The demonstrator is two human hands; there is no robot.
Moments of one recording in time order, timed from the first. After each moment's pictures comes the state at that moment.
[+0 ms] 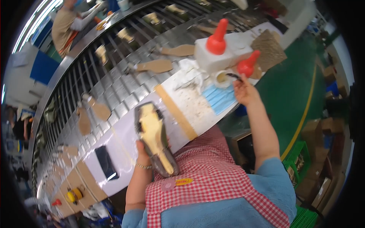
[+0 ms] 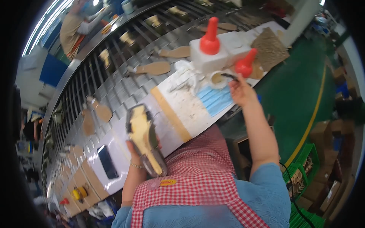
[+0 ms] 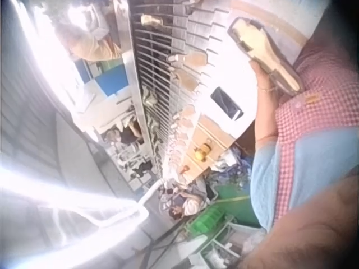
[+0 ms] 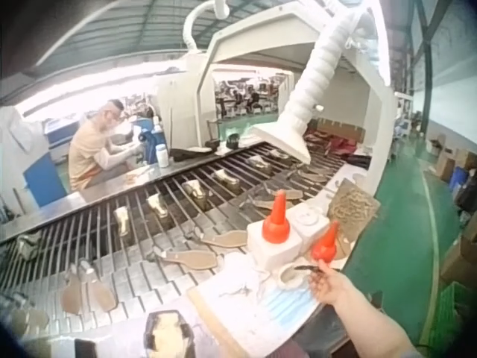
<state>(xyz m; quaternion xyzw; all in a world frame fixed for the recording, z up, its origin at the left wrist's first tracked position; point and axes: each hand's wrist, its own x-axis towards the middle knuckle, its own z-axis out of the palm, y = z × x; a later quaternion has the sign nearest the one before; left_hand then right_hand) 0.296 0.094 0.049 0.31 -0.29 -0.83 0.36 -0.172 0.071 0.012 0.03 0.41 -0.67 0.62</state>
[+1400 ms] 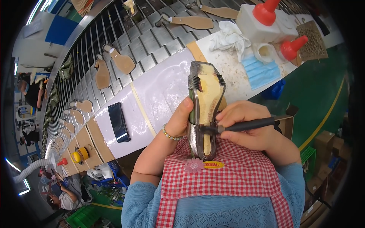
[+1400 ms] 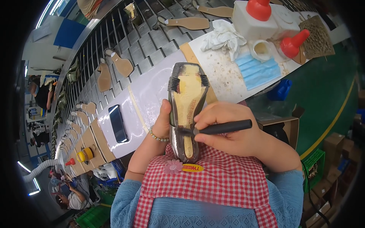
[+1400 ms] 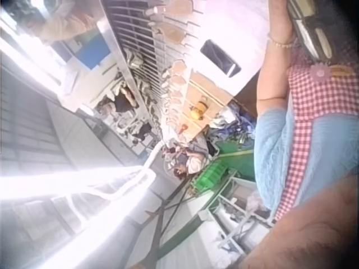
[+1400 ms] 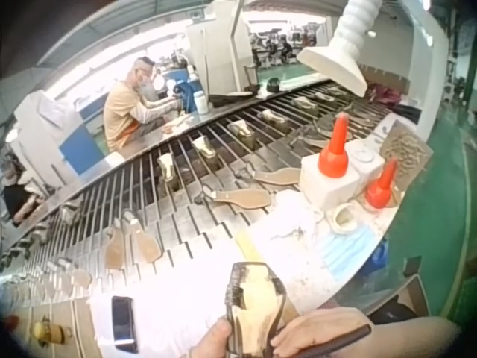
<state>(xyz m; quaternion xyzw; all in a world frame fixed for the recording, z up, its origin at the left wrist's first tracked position) 0.267 0.111 0.100 0.27 -0.27 -0.88 0.29 0.062 0.148 0.167 -0.67 0.36 -0.44 0.48</state>
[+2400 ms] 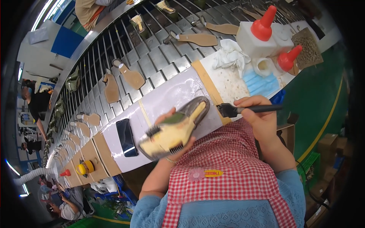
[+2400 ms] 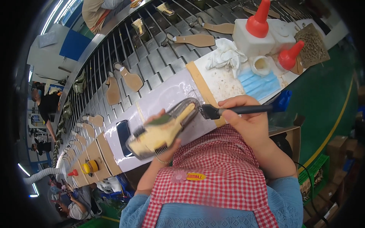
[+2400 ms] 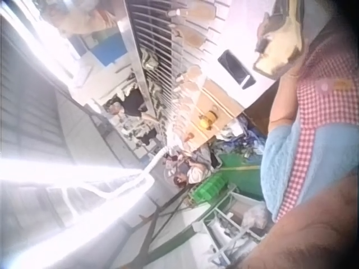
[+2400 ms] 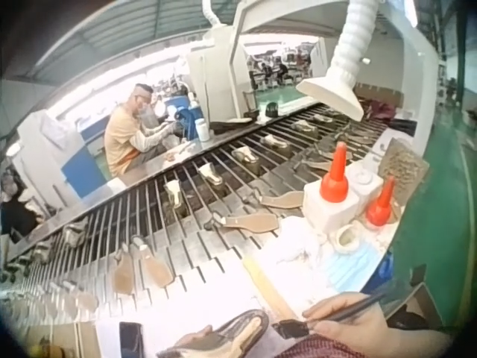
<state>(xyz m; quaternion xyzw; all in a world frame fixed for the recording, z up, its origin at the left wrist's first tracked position) 0.323 0.132 0.054 0.41 -0.60 -0.40 0.55 0.065 0.147 0.140 -0.40 0.40 -0.63 0.53</state>
